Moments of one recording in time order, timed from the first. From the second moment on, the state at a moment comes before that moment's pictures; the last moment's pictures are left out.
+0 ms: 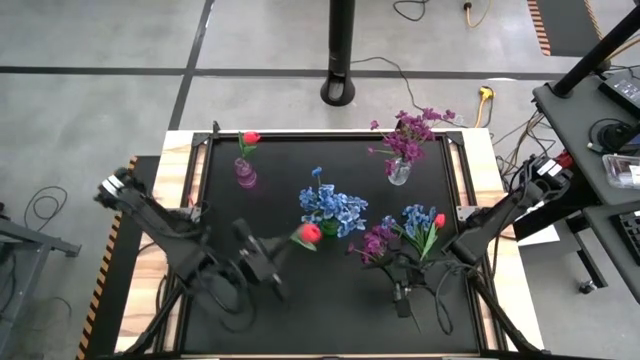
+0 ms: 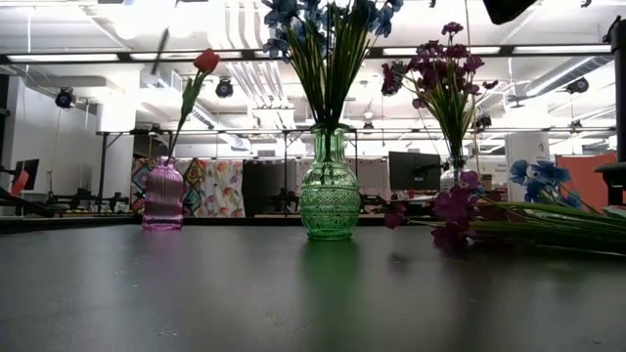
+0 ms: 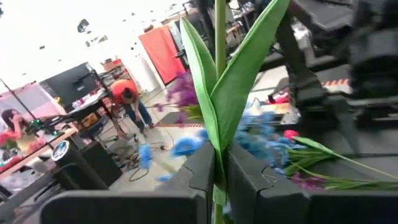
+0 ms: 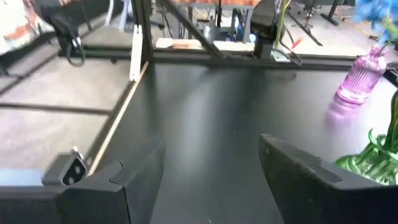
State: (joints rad) left arm -0.73 1.47 1.25 -0.02 -1.36 0.13; right arm 0.68 1.35 0.78 0.20 0.58 0.21
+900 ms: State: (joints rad) left arm -0.33 0.64 0.53 0.51 -0.93 0.60; right arm 0.50 1.37 0.79 0.22 0.66 0.21
